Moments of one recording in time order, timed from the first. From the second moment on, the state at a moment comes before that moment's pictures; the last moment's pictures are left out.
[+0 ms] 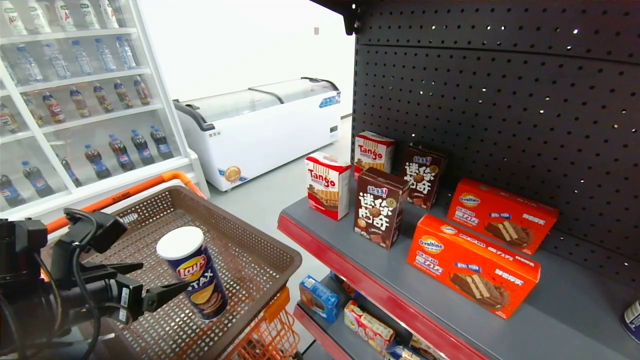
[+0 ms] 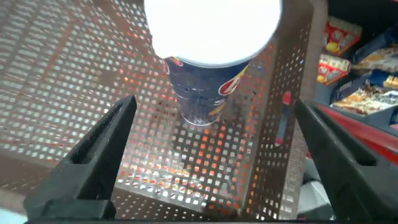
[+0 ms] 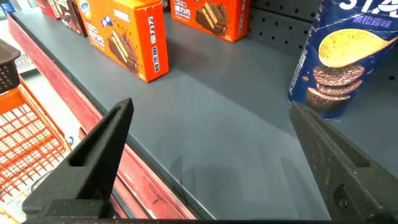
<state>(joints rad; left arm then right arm) 0.10 1.45 -0.43 -0.41 -0.34 0.20 0.00 0.00 0.00 0.00 0.03 0.00</state>
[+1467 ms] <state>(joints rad) -0.01 1.94 -0.37 -1.02 -0.19 0.19 0.00 0.00 0.00 0.00 0.03 0.00</state>
